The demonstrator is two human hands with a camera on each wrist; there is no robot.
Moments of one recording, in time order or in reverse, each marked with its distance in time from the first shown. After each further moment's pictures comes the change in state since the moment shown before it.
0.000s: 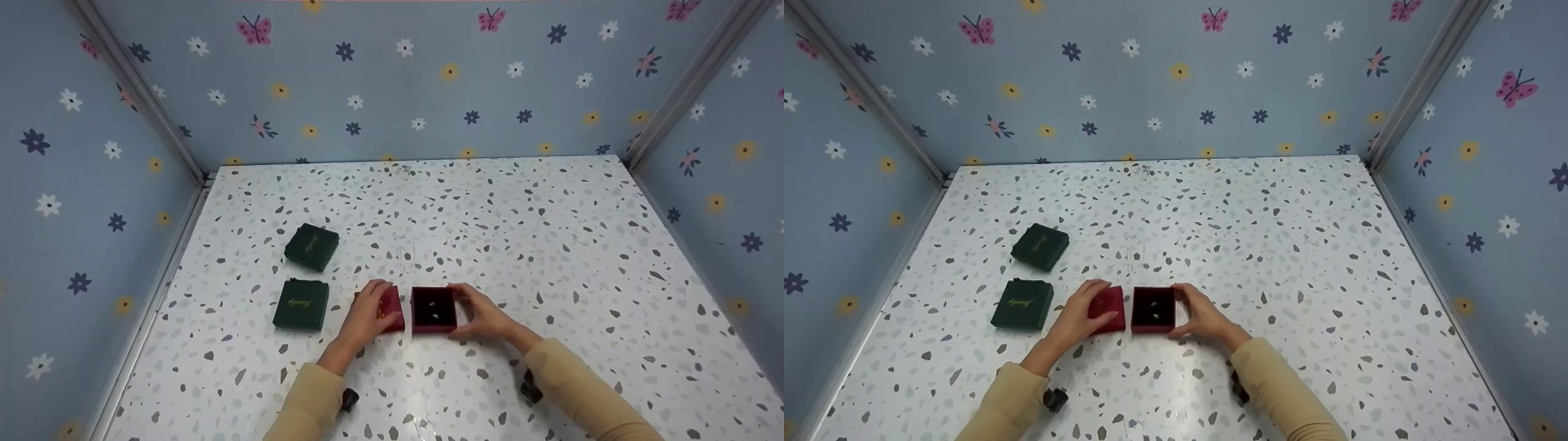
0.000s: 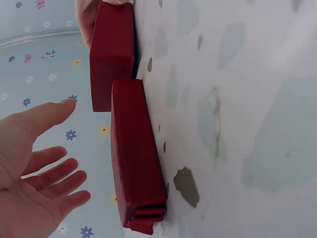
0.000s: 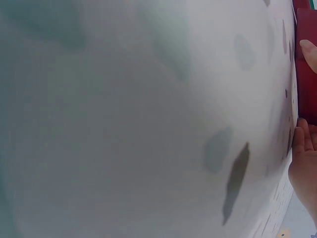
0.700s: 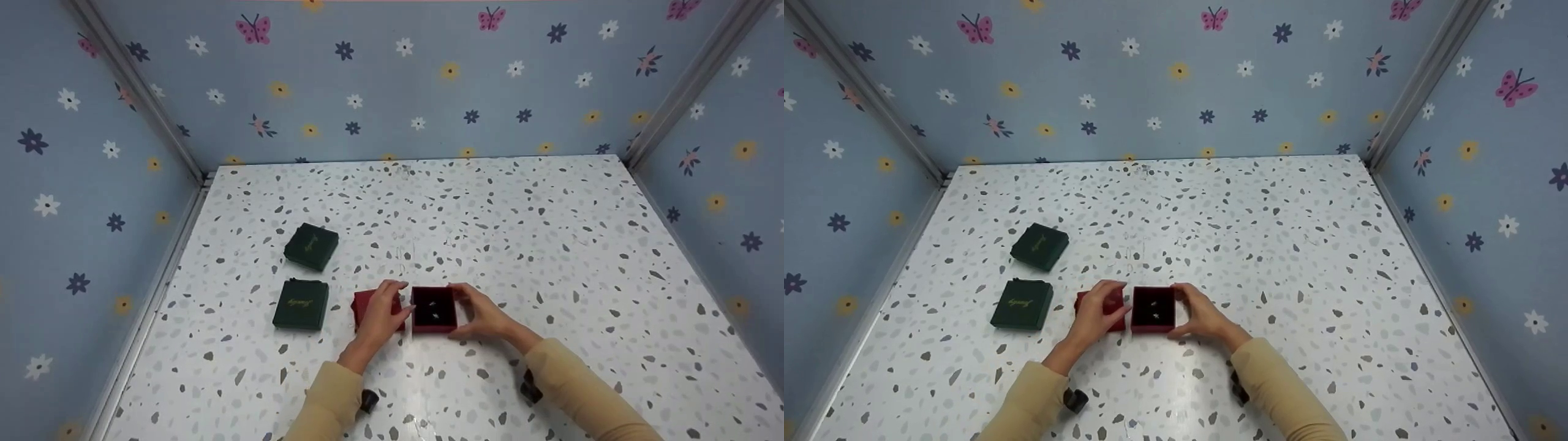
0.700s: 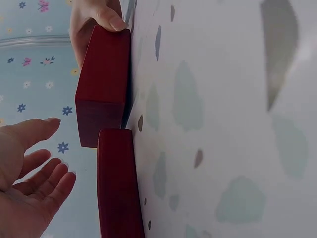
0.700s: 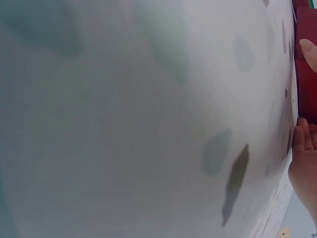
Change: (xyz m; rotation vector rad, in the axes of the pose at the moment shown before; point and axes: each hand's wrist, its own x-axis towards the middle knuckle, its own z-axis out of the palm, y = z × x) left_hand 0.012 0.011 0.028 -0.167 0.125 0.033; right_hand 0.002 0.011 0.000 -0.007 0.005 -0.008
